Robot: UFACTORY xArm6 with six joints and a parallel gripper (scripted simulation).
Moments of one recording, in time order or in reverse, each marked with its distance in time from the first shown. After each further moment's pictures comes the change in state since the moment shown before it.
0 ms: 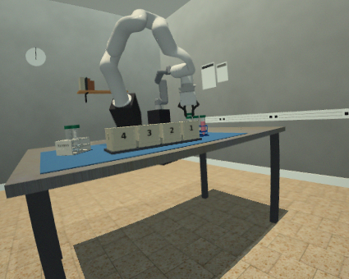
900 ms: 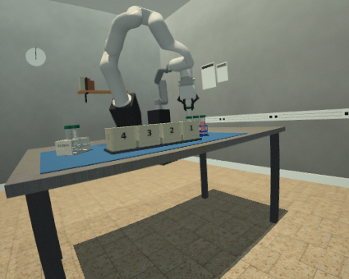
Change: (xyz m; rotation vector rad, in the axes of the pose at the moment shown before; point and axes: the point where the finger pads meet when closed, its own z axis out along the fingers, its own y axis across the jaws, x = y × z) arm 0.000 0.000 -0.039 0.000 0.000 0.000
